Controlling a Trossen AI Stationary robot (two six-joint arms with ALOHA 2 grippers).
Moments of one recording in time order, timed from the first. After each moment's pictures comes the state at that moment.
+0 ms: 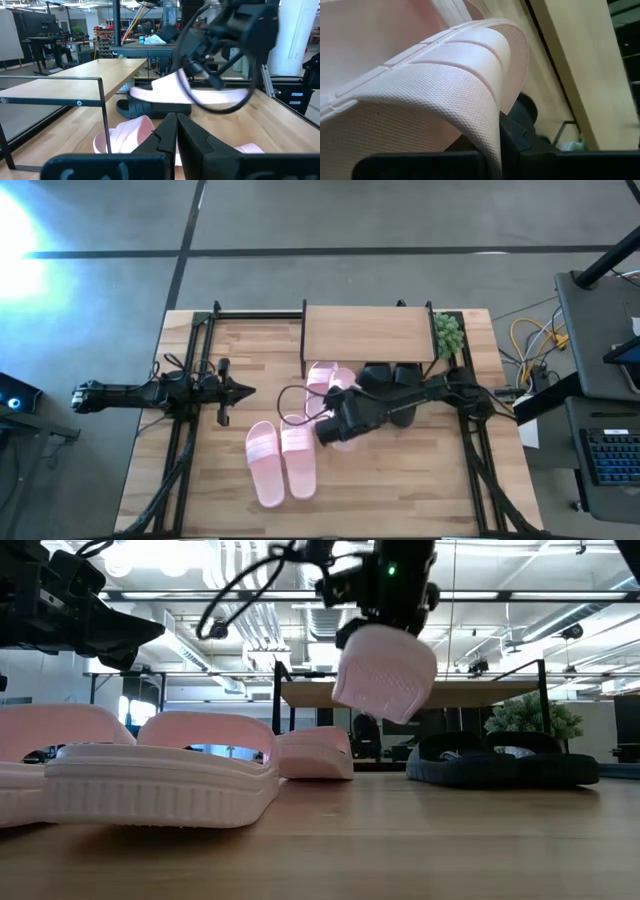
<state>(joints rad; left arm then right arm) 0.00 0.12 0.01 0.10 -0.08 0.01 0.23 2.12 1.82 -1.43 0.75 0.79</state>
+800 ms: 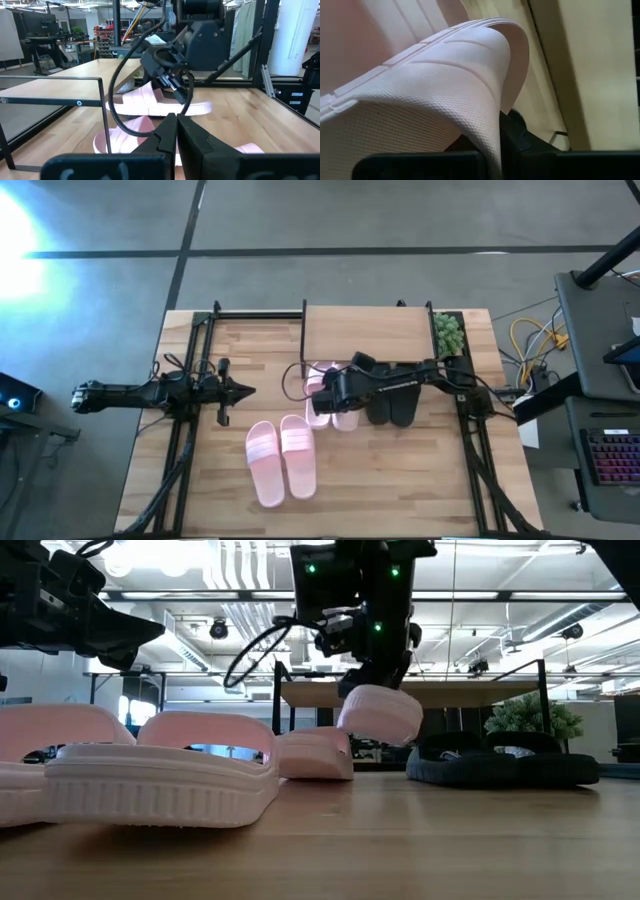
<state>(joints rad) 0.00 0.12 0.01 0.10 -0.08 0.01 0.08 2.12 1.71 -1.27 0.74 0.58</state>
